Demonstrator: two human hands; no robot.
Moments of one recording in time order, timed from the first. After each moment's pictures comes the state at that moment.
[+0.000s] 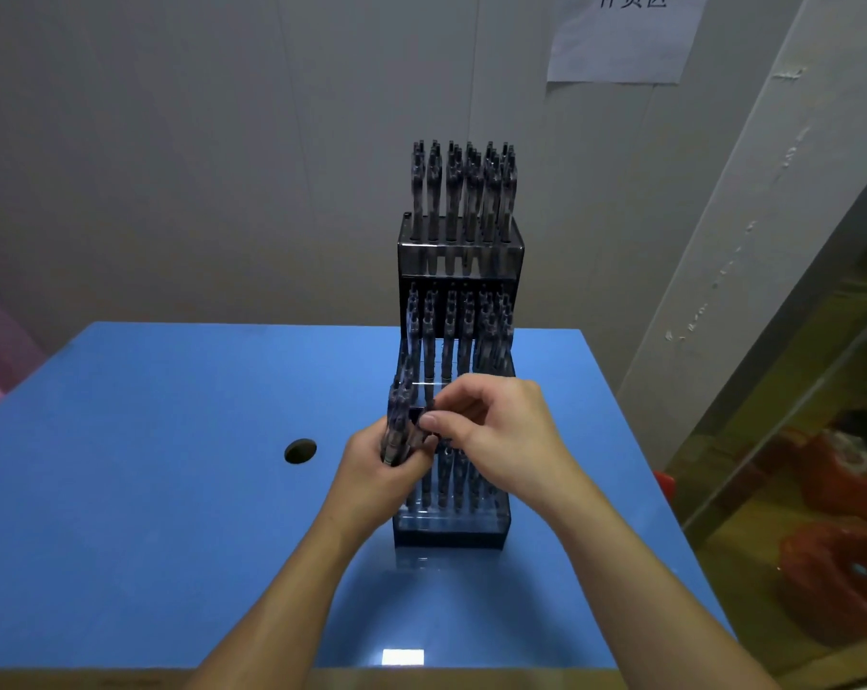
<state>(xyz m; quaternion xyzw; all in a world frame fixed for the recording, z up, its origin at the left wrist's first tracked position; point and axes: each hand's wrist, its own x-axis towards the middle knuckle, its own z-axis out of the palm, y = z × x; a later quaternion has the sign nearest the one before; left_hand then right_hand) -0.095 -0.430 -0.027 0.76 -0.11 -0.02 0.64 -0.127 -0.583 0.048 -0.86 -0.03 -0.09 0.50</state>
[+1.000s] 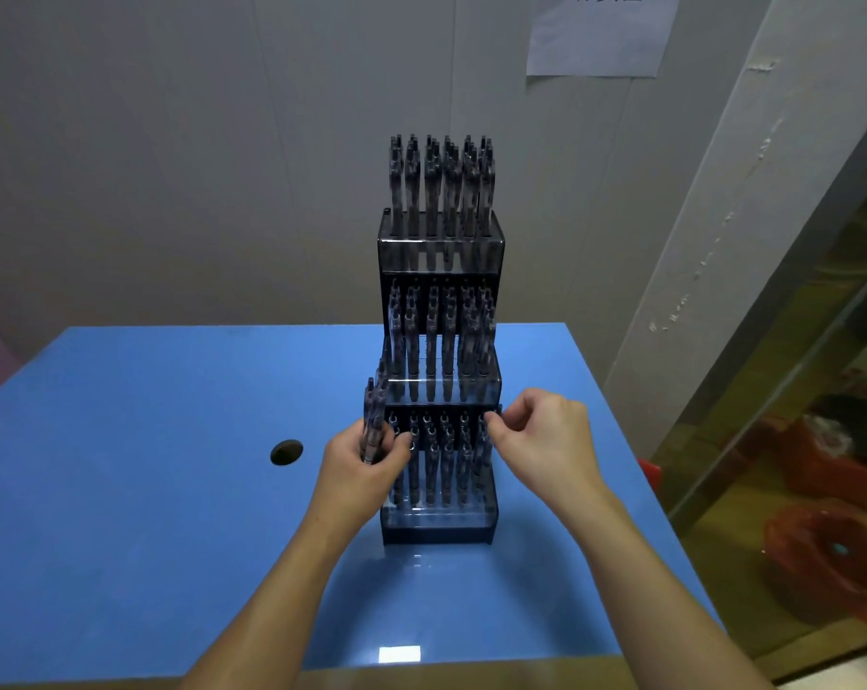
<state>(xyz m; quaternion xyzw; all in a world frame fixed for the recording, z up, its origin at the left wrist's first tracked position) -0.087 -0.426 -0.044 0.78 -0.07 -0.02 0.62 -0.124 -0.629 0.008 -0.91 0.17 -0.14 0.36</state>
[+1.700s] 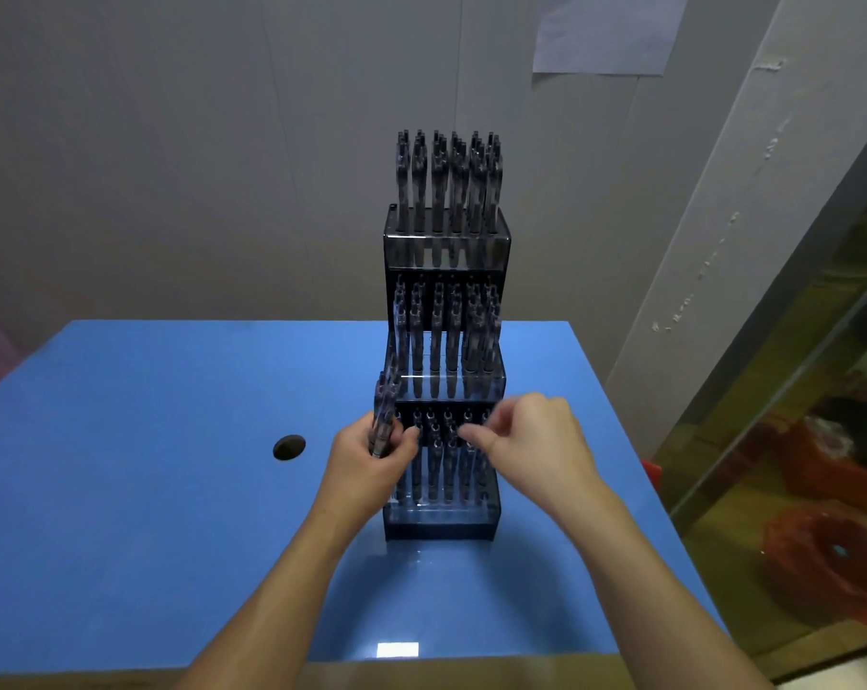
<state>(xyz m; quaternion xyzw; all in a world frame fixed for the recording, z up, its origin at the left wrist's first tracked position) -0.089 -0.431 -0.038 0.78 -0.07 -0.01 0.62 -0.135 -0.611 0.029 -0.95 0.13 -0.04 0.28</state>
